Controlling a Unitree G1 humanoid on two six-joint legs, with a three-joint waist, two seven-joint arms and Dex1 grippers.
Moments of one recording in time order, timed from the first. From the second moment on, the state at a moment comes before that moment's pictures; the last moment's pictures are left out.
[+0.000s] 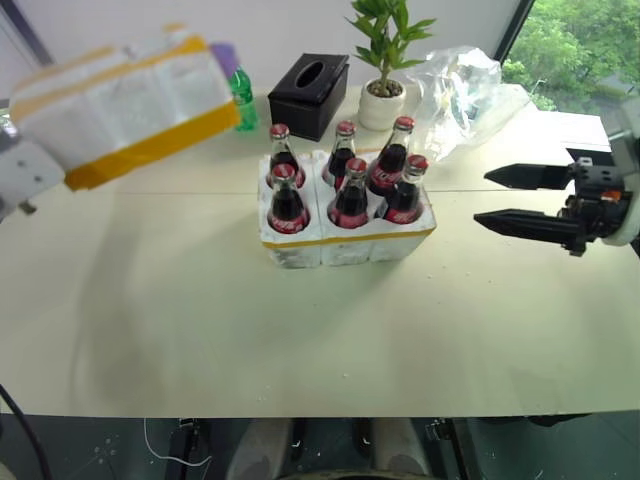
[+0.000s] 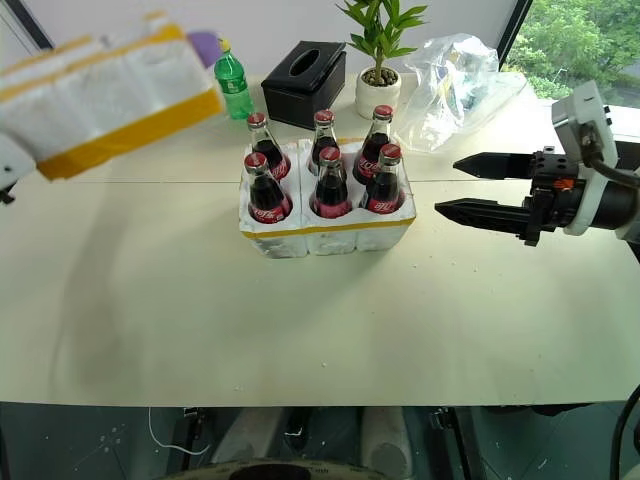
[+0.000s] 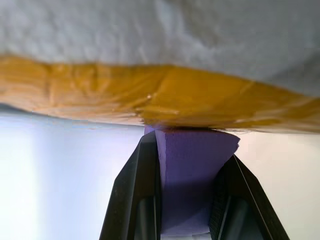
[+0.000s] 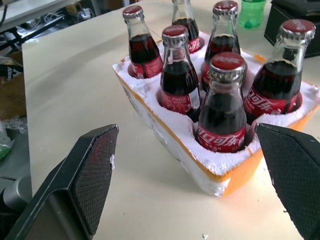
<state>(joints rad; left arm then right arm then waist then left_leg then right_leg) -0.64 1.17 0.07 0.67 0.22 -0.40 -0.41 -0.46 -1.12 -0.36 -0.19 0.85 0.91 1.14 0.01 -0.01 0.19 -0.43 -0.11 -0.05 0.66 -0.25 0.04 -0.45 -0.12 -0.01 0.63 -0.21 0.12</state>
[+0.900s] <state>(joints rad) -0.83 0.95 -0.19 -0.28 0.35 0.16 -0.80 -0.34 -1.07 -0.44 -0.23 0.85 0.87 1.05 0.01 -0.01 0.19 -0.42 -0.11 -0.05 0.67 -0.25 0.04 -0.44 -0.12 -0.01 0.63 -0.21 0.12</state>
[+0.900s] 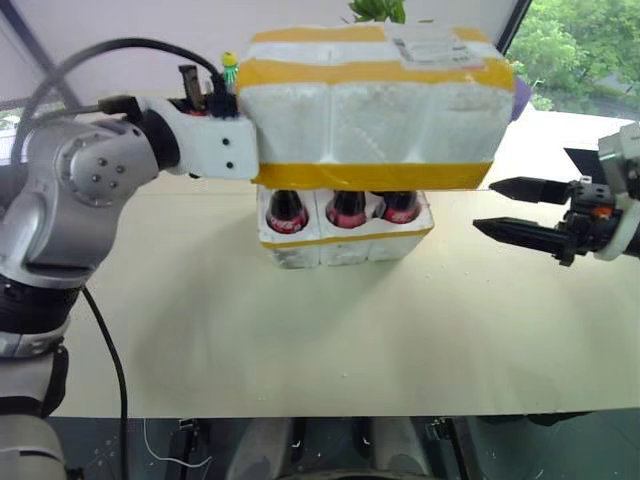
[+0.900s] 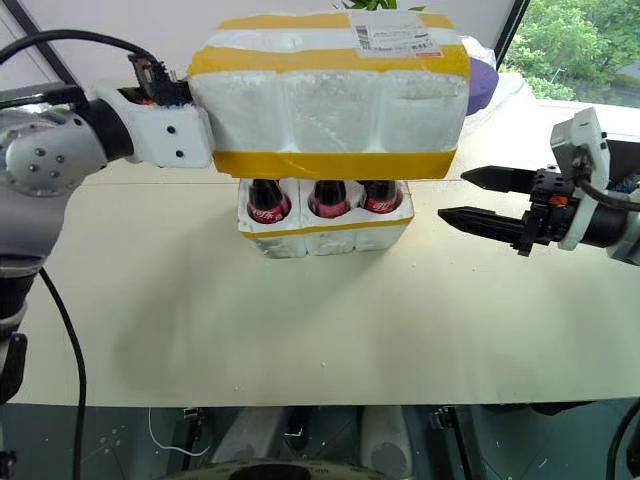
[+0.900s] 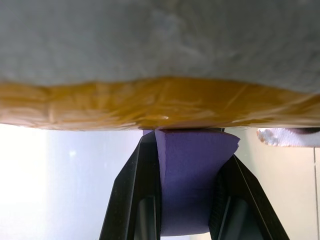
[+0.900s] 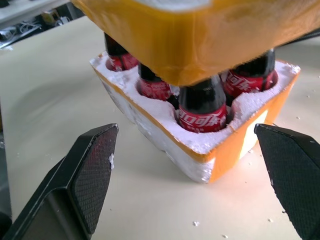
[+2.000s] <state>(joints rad) -0.51 0.97 0.17 -0.23 -0.10 0.47 -1.11 -0.24 -1.07 -0.47 -0.21 0.82 0.83 1.06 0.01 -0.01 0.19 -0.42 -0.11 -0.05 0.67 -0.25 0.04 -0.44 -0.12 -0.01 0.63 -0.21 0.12</state>
